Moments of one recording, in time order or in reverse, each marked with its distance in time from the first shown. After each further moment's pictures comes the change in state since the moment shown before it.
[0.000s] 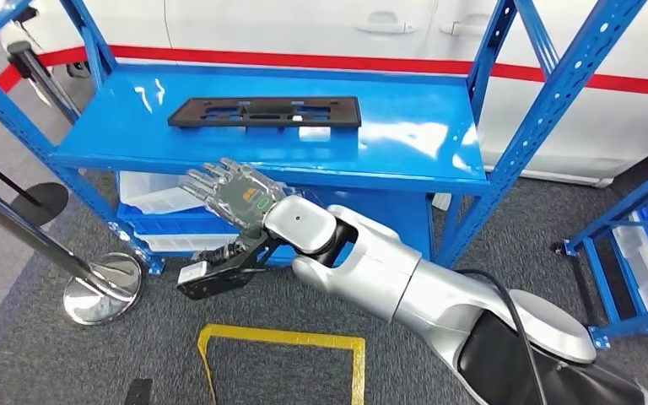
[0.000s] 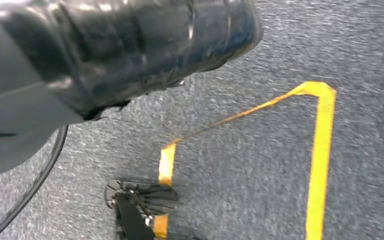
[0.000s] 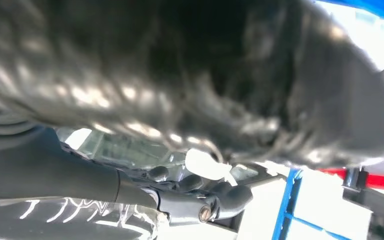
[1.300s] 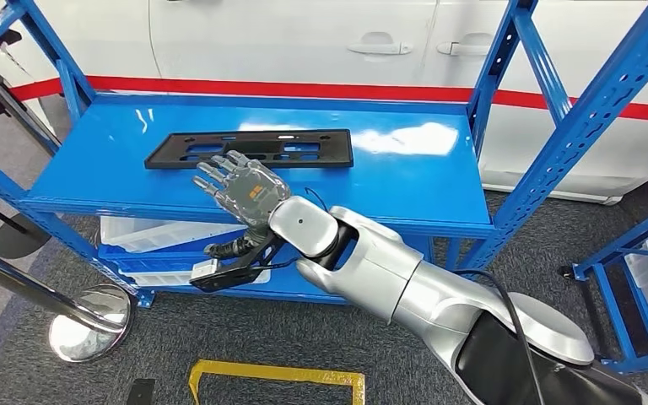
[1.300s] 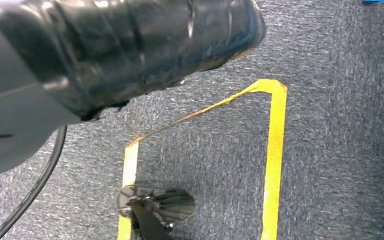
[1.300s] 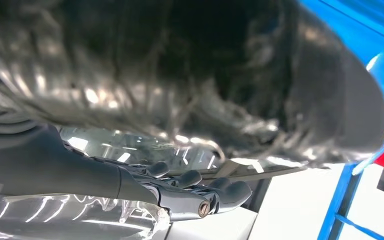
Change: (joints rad) left arm -0.004 -0.003 -0.011 0.002 -0.008 0.010 0.003; right arm 0.010 0.000 -0.012 0.048 0.159 -0.045 0.037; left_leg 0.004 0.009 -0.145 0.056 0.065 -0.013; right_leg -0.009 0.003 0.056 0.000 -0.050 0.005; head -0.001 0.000
